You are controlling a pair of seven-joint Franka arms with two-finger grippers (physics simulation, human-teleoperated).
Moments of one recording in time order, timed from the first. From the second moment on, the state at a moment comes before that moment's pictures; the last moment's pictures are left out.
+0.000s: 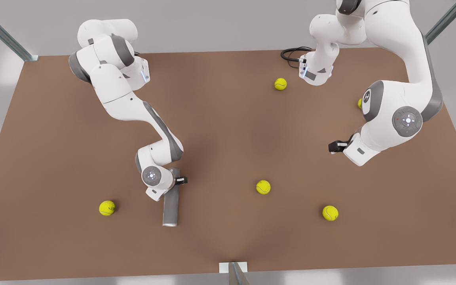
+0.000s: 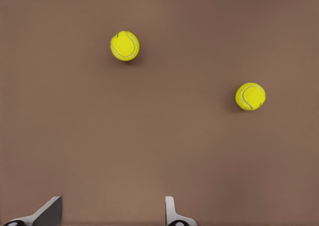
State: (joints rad) left arm -0.28 0.27 0.13 -1.49 -0.04 1.62 -0.12; right arm 0.29 0.81 0.11 -1.57 0.02 2.27 0.24
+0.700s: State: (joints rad) left arm -0.28 0.27 0.12 -1.49 -0.05 1.61 -0.12; right arm 0.43 0.72 0.20 -1.50 -0.18 2.27 0.07
